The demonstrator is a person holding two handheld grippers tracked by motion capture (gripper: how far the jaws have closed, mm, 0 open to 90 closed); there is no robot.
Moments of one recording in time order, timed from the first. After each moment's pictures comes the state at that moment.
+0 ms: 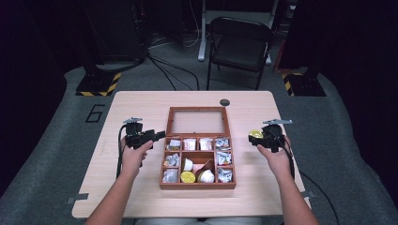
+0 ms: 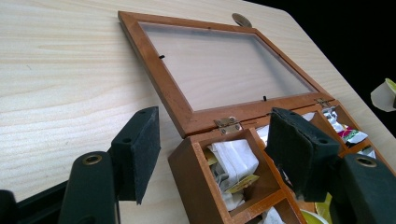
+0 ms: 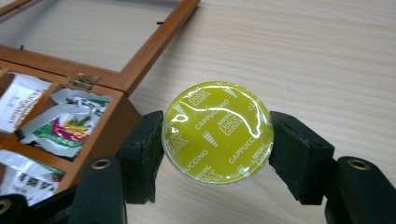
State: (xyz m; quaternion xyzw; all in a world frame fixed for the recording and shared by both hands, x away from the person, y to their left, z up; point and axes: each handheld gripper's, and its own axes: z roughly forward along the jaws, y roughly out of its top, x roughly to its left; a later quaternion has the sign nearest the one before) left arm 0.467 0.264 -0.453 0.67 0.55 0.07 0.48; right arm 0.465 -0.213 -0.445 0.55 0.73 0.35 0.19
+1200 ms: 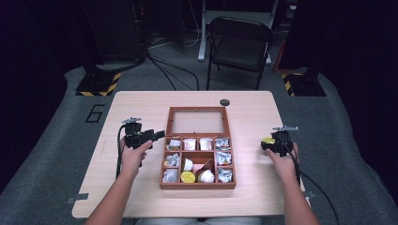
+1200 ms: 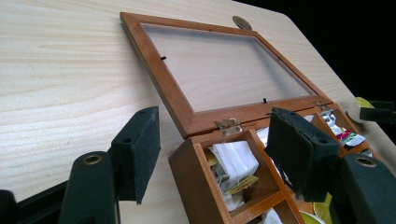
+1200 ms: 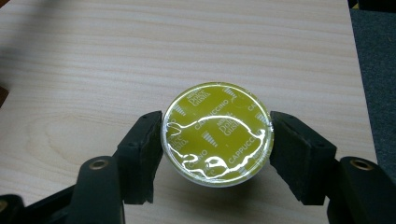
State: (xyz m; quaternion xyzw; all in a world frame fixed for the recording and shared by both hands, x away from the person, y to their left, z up) left arm 0.467 0.267 -0.453 0.67 0.56 0.07 0.49; right arm 0.476 -0.253 -0.493 0.62 0.70 0.28 0.22
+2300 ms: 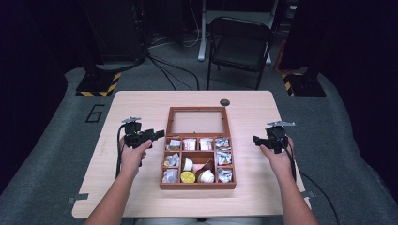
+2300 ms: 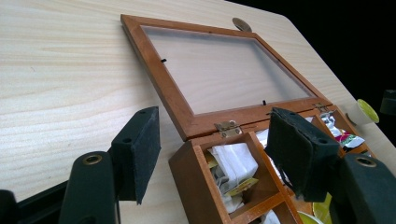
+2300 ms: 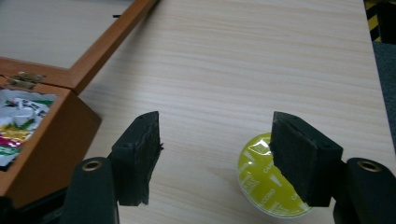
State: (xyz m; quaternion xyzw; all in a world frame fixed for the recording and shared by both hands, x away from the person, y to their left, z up) left arm 0.468 0.267 -0.451 0.67 0.55 0.07 0.49; right arm 0.467 -0.223 -0.456 0.58 0.71 0.33 0.22
